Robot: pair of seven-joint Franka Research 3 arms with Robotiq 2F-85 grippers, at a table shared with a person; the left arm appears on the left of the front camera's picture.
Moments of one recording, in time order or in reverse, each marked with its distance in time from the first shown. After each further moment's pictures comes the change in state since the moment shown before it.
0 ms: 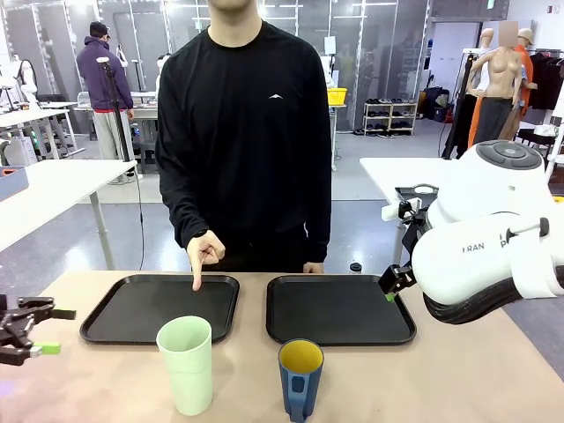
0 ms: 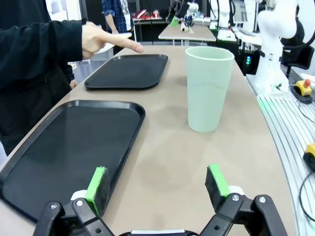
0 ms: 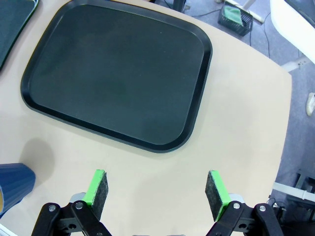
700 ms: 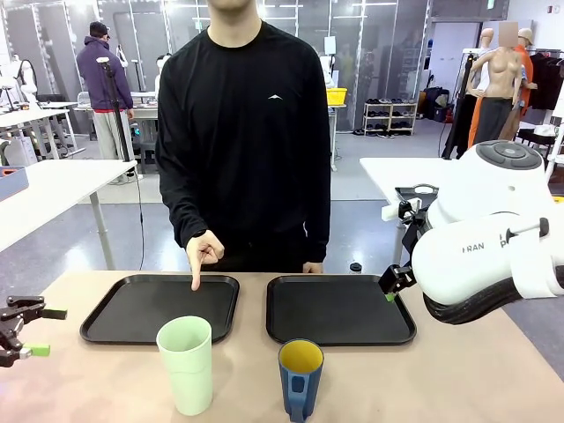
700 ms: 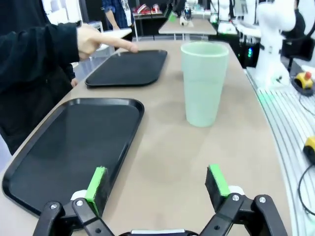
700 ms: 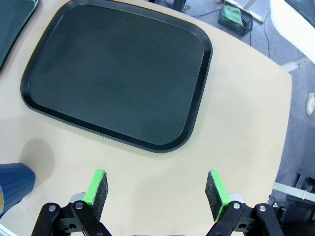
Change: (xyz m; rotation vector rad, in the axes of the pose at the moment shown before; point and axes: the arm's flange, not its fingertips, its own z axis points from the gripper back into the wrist) left arm 0.009 -0.009 0.022 0.010 0.031 -0.027; right arm 0.000 0.000 0.000 0.000 0.000 0.000
